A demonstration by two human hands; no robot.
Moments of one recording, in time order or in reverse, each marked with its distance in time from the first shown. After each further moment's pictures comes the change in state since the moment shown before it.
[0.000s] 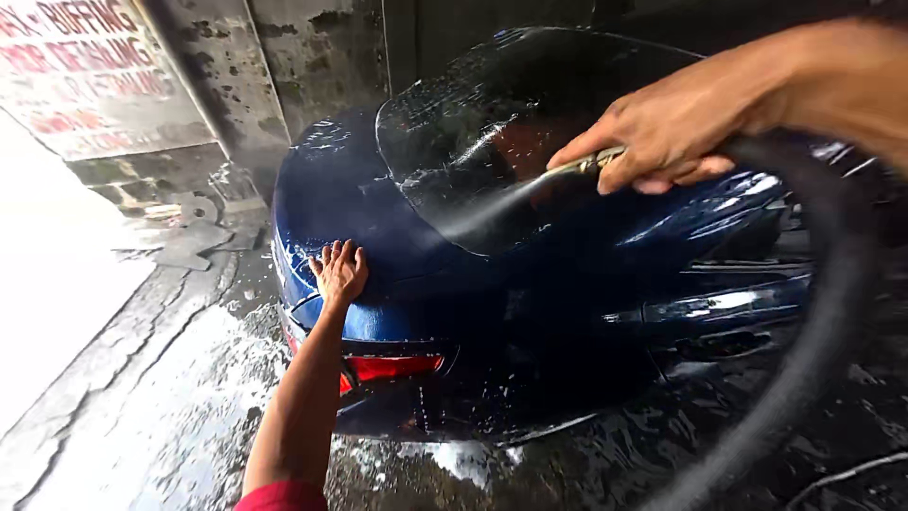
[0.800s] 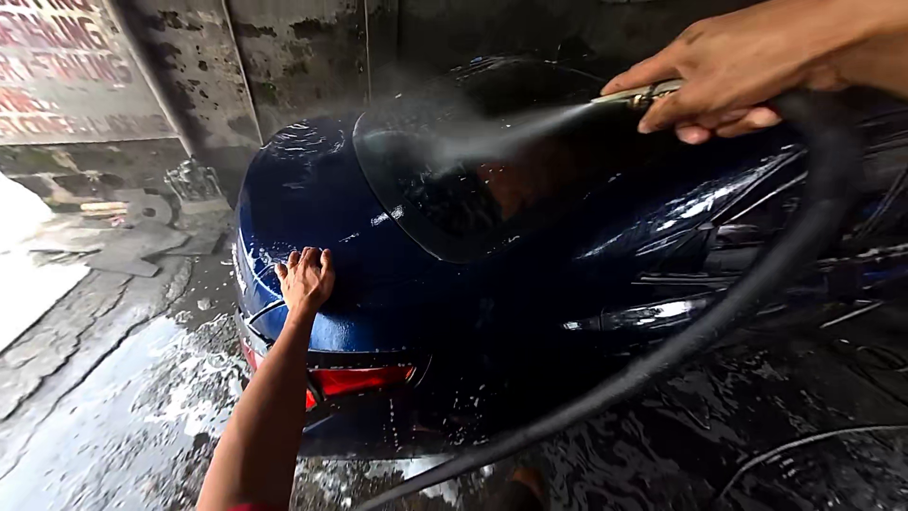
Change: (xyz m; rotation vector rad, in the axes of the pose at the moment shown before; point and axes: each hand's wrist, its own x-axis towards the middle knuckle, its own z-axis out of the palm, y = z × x) left_hand 0.005 0.000 0.006 -0.090 0.087 -0.008; right_hand -0.019 0.037 -0.042 0.005 0.361 0.157
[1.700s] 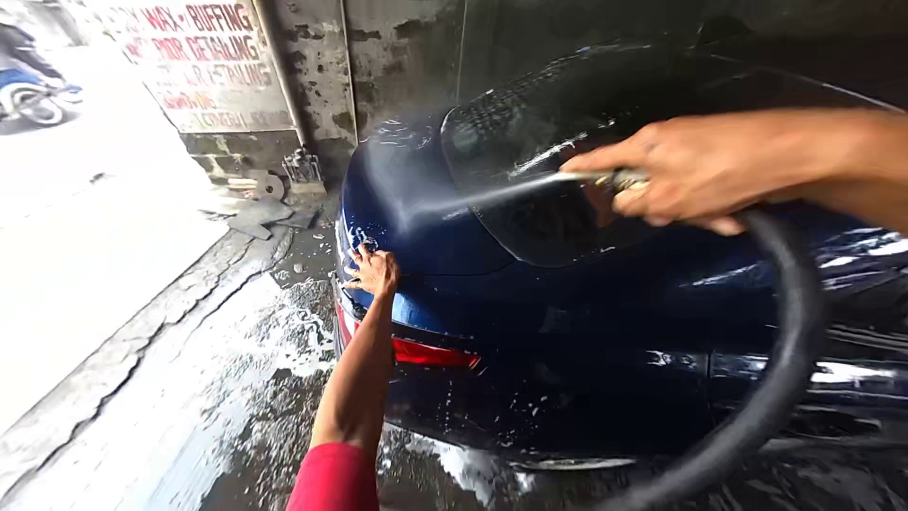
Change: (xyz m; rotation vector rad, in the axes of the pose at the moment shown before) left_hand -0.024 0.012 -0.023 -0.179 0.212 -0.662; right_hand -0.018 -0.085 0.071 -0.024 -0.185 -0.376
